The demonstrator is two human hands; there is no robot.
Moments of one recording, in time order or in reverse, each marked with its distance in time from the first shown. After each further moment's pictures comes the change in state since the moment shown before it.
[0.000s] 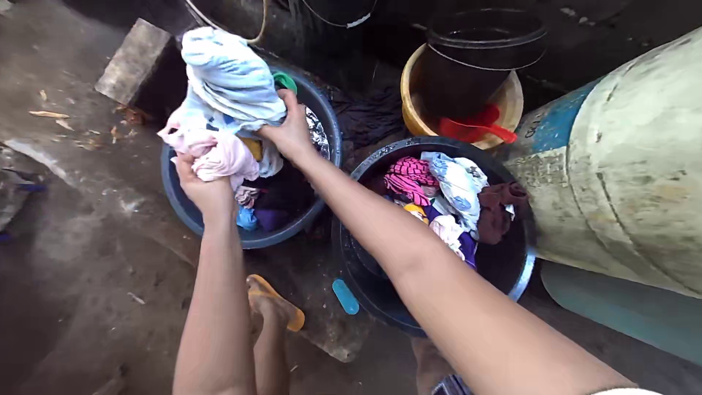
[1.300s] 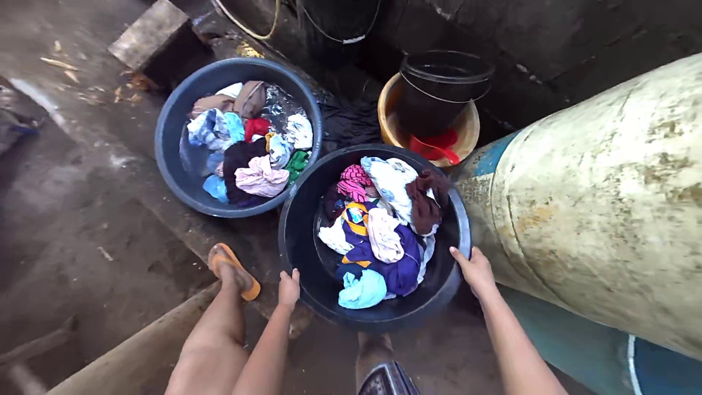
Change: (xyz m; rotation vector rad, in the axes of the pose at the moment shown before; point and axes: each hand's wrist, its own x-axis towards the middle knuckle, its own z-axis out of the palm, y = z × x) left_hand -0.380 -0.044 0.015 0.633 -0.463 -1.211; right_hand -0.299 0.078 -0.472 -0.694 0.197 0.750
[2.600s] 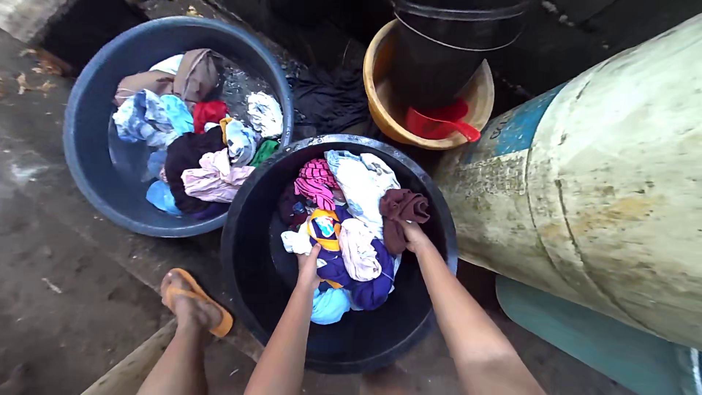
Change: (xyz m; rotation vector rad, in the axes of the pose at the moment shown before) left_hand 0.079 0.085 0.130 -0.812 -0.212 0.160; right_hand 0.120 -0.012 0.172 0.615 -0.350 0.079
